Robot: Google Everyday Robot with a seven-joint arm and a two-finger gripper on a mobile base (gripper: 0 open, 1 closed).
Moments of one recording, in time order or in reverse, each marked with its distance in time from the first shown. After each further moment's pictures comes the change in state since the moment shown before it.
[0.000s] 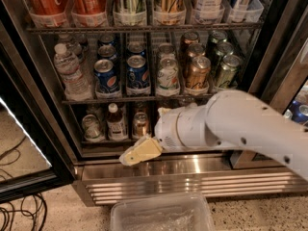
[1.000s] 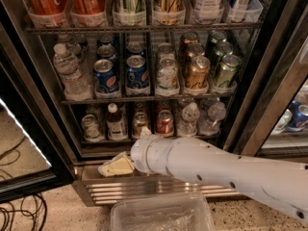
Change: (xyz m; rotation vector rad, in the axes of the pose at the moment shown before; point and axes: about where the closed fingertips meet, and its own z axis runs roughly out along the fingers) arm 0.031 0.018 0.093 0.103 -0.091 0.106
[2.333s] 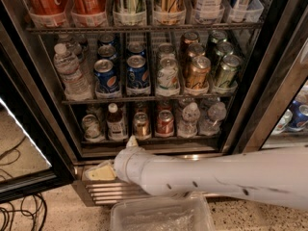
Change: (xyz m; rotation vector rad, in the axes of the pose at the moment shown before) arm 0.021 0.018 0.070 0.053 -0.047 0.053
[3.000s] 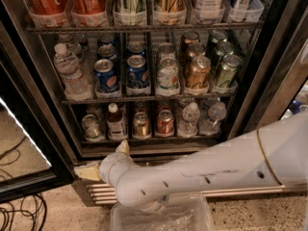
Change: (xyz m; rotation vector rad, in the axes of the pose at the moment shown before) arm 0.008 0.017 0.048 0.113 -0.049 0.080
